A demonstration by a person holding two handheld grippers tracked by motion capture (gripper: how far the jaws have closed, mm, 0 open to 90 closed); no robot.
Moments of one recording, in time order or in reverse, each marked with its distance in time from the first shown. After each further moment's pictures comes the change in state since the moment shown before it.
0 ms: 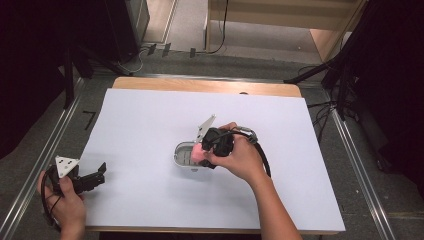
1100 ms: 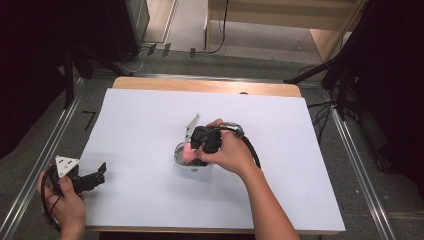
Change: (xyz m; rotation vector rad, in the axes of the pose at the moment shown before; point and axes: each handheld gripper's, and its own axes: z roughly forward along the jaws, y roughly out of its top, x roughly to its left) left arm 0.001 0.000 0.000 0.004 -0.005 -0.003; right arm -0.007 0.024 0.021 0.044 0.043 -0.094
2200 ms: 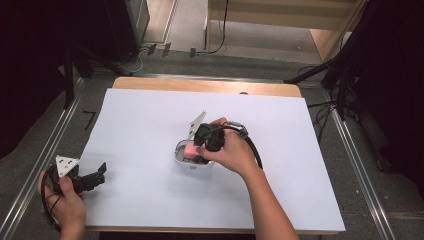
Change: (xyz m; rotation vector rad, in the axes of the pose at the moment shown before) left arm 0.000 0.000 0.000 0.003 -0.001 0.004; right arm -0.004 -0.008 -0.007 -0.059 -0.020 0.060
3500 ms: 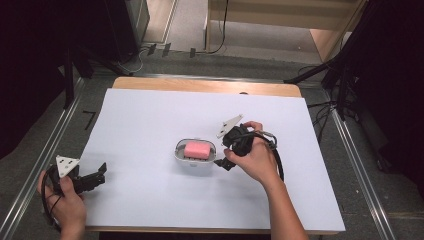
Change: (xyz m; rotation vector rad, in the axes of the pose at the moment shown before) left arm -0.001 0.000 0.000 -0.001 0.003 0.003; right arm -0.001 -0.072 -0.025 -0.066 -0.139 0.221
